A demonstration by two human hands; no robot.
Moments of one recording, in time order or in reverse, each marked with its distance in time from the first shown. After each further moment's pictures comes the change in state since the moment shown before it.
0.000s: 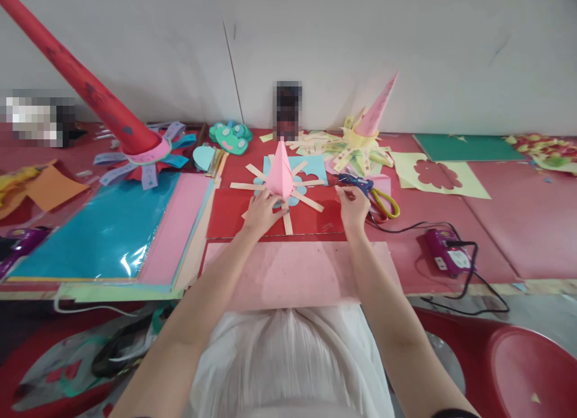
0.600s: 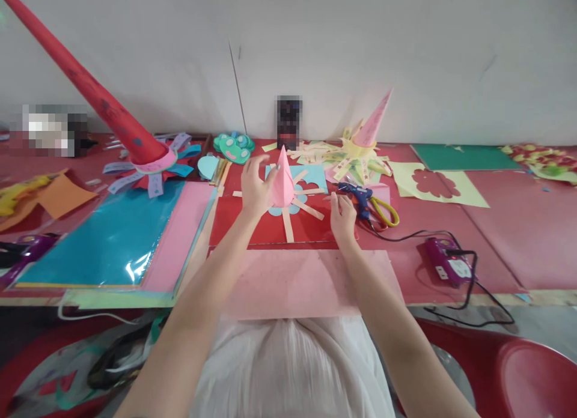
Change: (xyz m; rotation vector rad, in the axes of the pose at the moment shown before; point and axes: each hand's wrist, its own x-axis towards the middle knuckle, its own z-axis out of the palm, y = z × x) left_hand 0.057 0.011 -0.043 -0.260 0.627 0.036; right_hand -0.020 -0.018 0.011 0.008 -0.111 -0.210
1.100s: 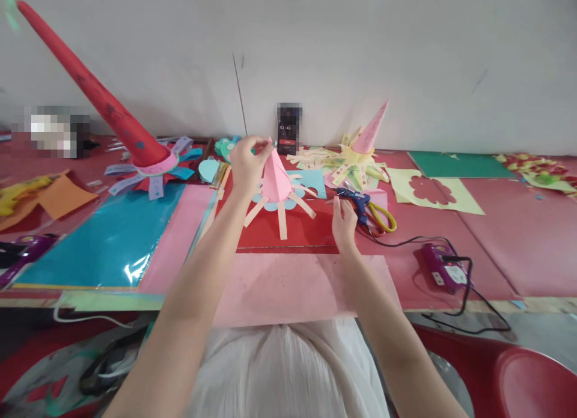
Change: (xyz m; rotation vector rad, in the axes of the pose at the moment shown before) left_hand 0.059 0.018 -0.013 0.030 -0.011 -0.075; right_hand 0.003 0.001 -0.003 0.061 0.015 0.062
